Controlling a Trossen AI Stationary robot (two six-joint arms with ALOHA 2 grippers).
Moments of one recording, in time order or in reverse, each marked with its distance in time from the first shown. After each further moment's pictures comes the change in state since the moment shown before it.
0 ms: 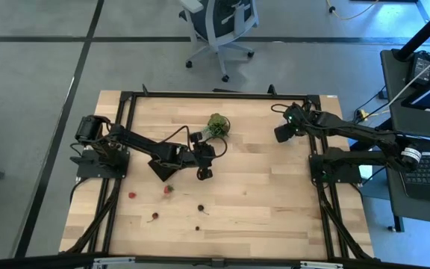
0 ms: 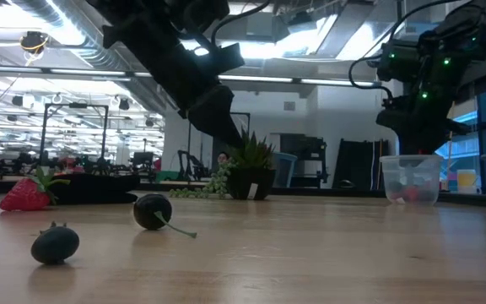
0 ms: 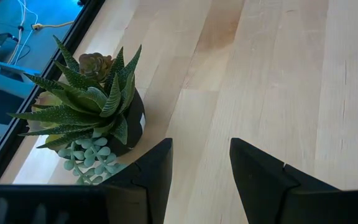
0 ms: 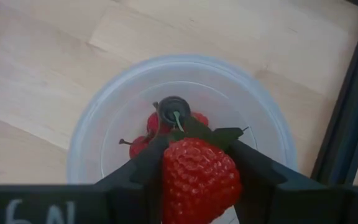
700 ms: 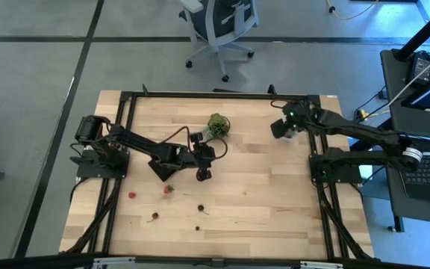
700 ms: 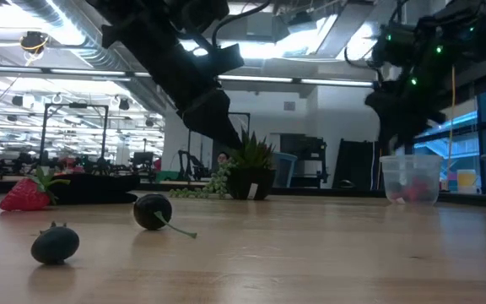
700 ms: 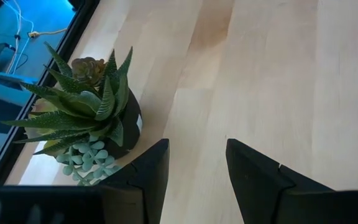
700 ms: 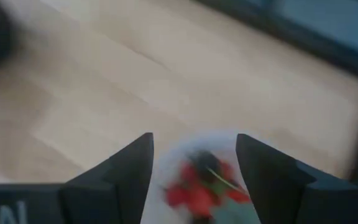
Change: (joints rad) left arm -0.009 0.000 0.000 -0.007 -0.001 0.056; right arm 0.039 -0.015 0.067 0.093 0.002 -0.082
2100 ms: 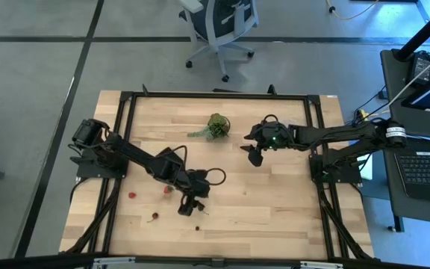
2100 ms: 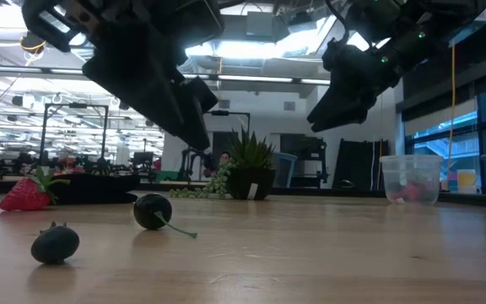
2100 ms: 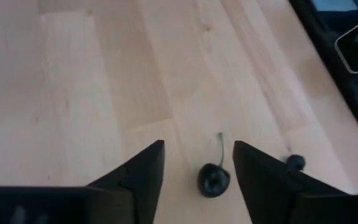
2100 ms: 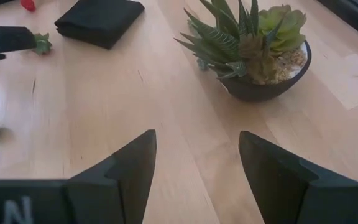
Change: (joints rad) left arm -0.183 0.000 0.000 -0.036 0.685 -0.076; right arm 0.429 0.258 0.005 0.590 -0.184 -0.178
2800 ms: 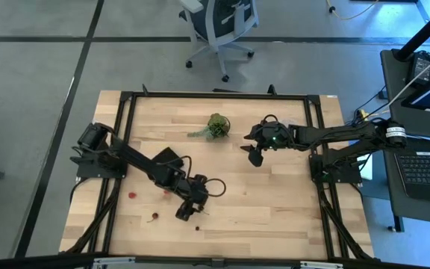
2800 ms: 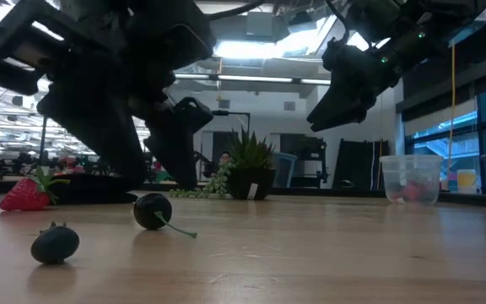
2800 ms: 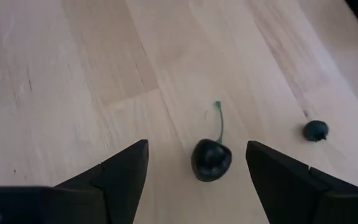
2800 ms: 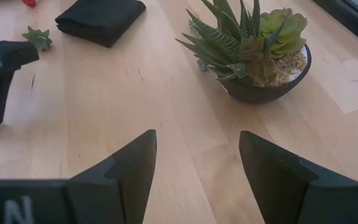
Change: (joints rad) left arm -0.055 0.076 -0.001 -0.012 -0.060 0.072; right arm 0.000 0.000 0.000 0.002 0.001 -0.028
